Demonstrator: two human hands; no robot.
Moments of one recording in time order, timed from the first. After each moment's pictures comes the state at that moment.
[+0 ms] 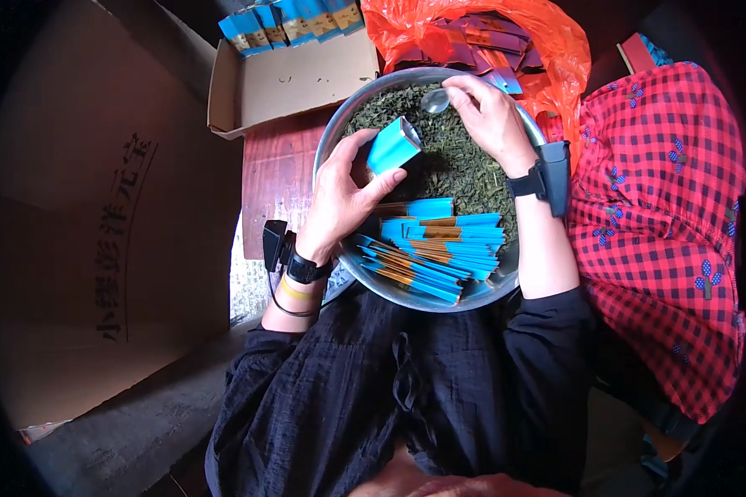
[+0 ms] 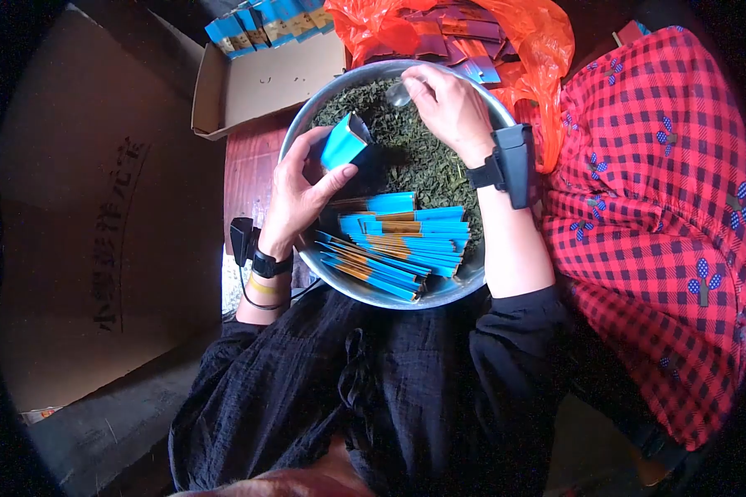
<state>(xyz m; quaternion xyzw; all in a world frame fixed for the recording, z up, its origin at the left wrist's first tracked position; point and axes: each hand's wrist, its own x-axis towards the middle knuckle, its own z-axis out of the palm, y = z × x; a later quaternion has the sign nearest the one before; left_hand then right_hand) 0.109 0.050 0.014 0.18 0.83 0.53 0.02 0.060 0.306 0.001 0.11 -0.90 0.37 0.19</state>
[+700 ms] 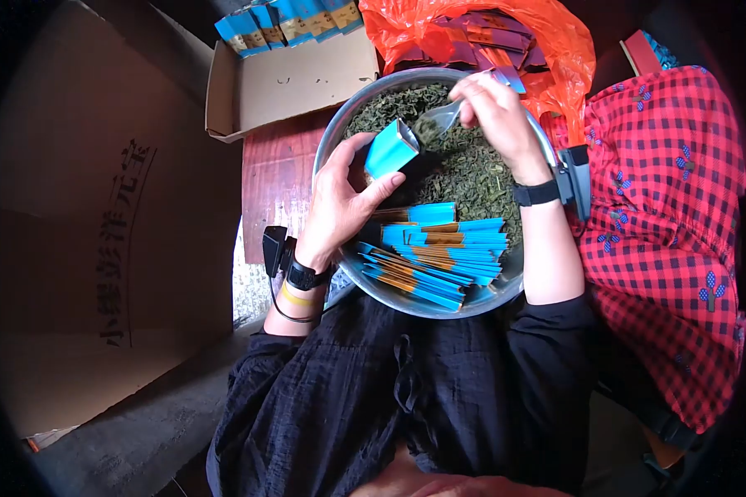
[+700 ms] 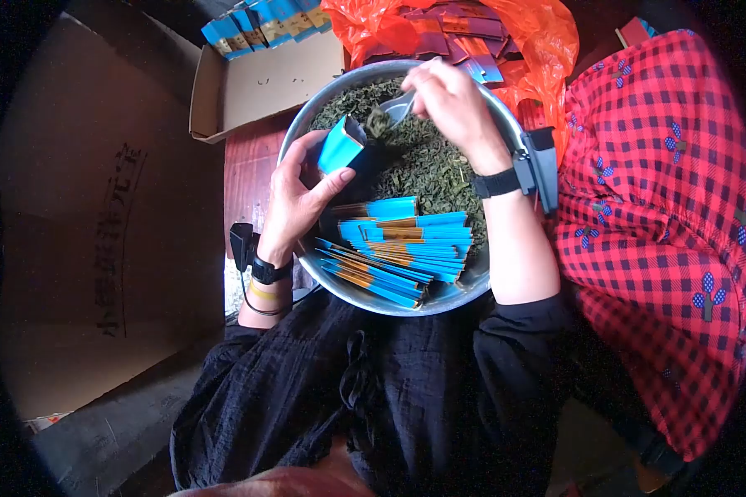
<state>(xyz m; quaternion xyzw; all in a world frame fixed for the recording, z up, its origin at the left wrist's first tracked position) 0.106 0.048 0.010 0.16 0.82 0.55 0.04 0.067 0.301 0.024 0.03 -0.78 0.62 0.04</state>
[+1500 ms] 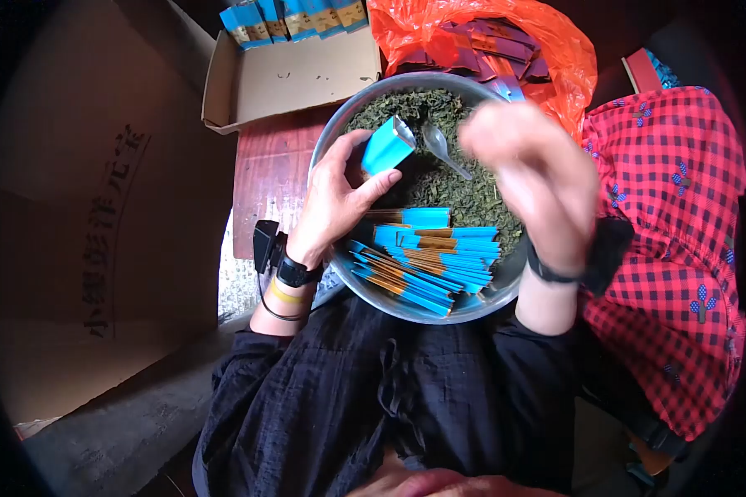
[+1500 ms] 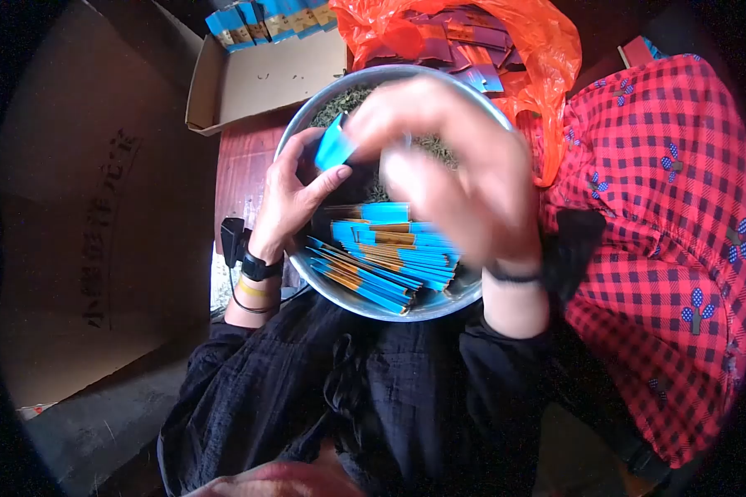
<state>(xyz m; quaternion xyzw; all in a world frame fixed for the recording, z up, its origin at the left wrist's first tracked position) 0.102 0.051 0.012 0.16 0.83 0.53 0.00 0.143 0.277 0.115 0.28 -0.69 0.66 0.13</state>
